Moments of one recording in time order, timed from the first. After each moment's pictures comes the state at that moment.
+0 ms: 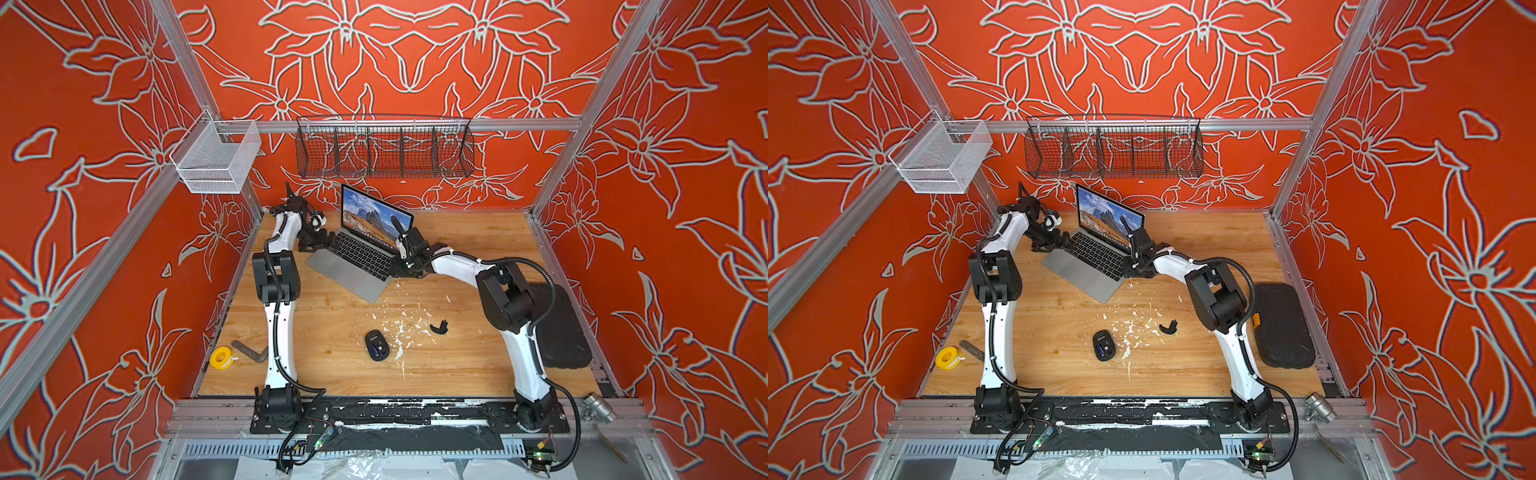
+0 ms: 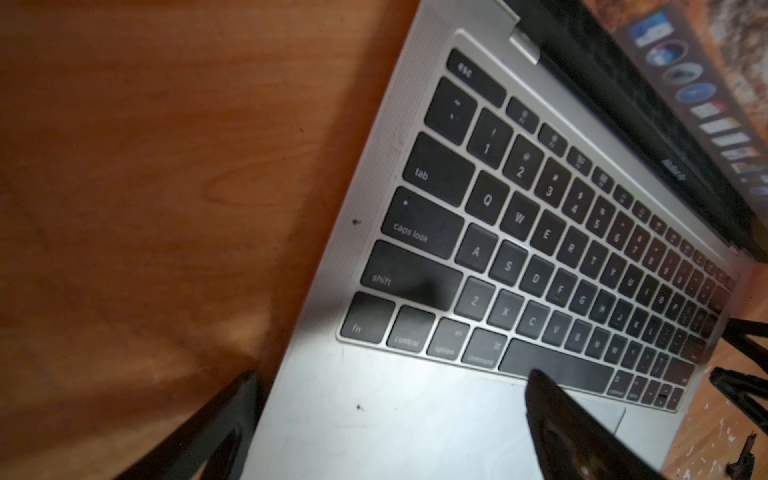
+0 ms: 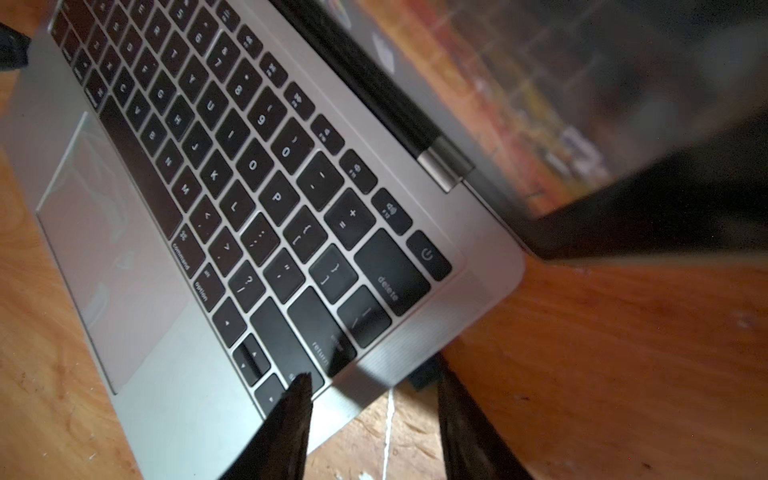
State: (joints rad) left arm 0.14 2.57 2.40 -1.20 0.40 0.16; right arm 0.57 2.23 1.66 -0.42 -0.17 0.49
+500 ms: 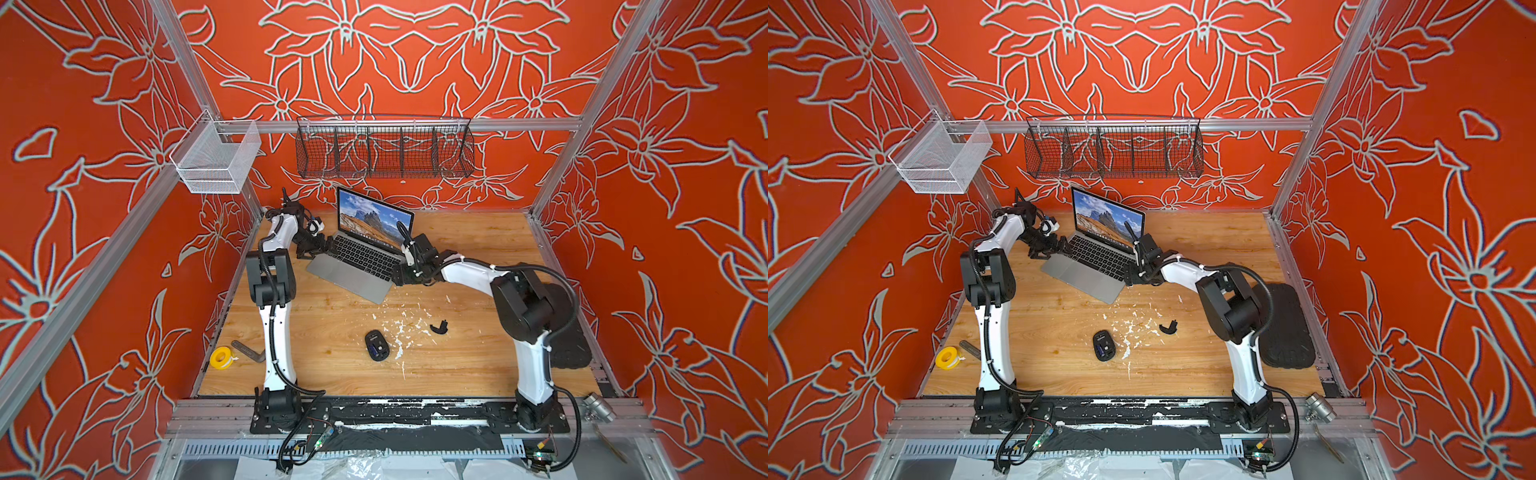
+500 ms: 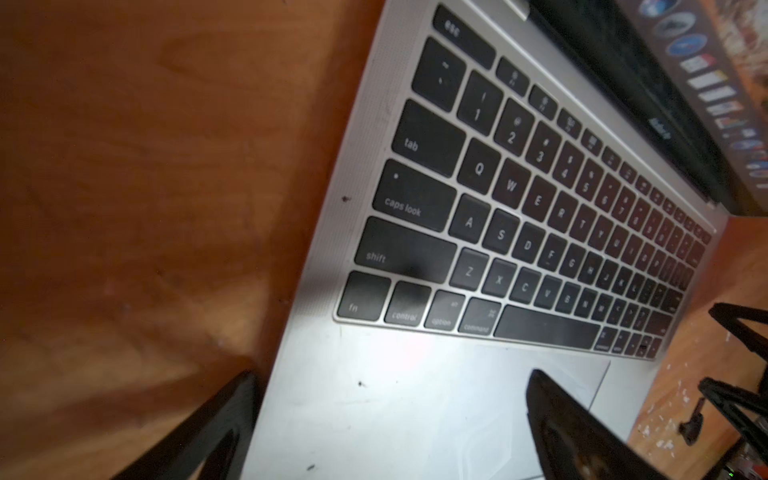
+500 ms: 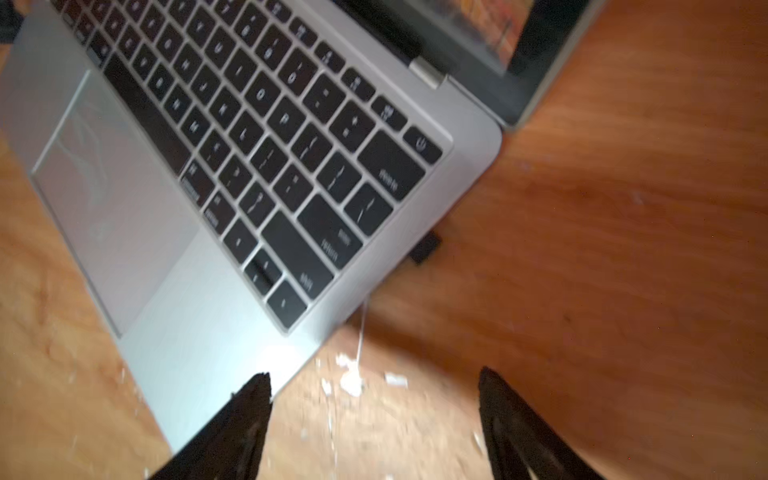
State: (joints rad) left arm 0.16 2.44 2.16 -1.17 0.47 0.13; right arm 0.58 1.98 1.38 -0.38 -0.12 0.38
